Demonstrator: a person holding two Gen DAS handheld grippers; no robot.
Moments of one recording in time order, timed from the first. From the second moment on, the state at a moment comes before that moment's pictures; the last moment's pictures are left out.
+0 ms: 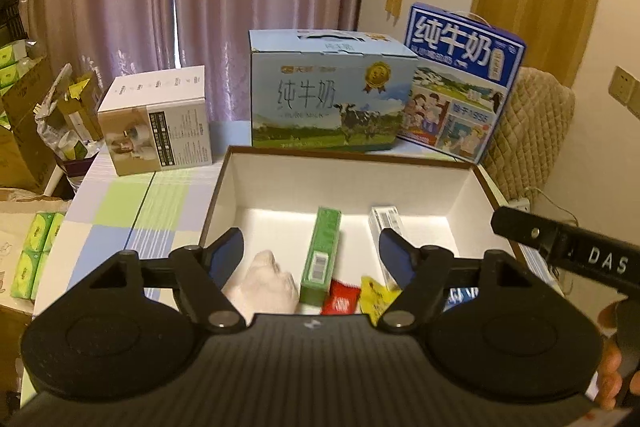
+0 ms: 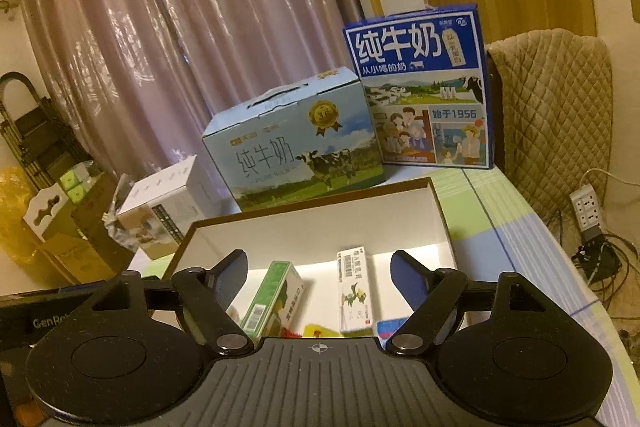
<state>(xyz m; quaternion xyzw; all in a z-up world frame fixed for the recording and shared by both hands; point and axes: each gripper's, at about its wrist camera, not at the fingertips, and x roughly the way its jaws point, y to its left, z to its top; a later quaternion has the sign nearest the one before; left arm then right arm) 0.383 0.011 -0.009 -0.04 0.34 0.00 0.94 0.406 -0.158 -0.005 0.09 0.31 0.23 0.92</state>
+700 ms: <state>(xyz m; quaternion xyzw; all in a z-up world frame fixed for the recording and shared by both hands) 0.285 0.033 -0.028 -0.03 0.37 -0.02 0.93 0.321 -0.181 -0.031 0.05 0.36 0.26 0.89</state>
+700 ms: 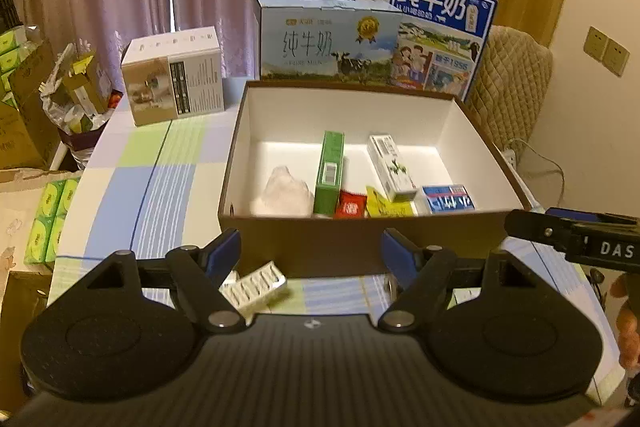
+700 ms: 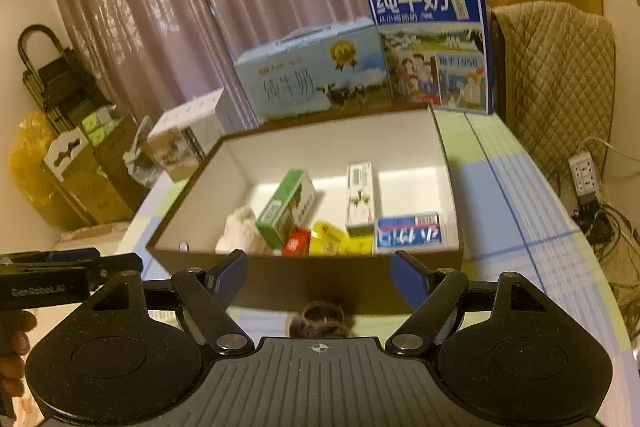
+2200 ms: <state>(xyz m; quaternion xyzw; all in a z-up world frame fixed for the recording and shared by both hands) 0.322 0.090 -0.155 0.02 0.43 -0.05 0.90 0.337 -0.127 -0.145 -0.05 0.42 0.29 0.86</state>
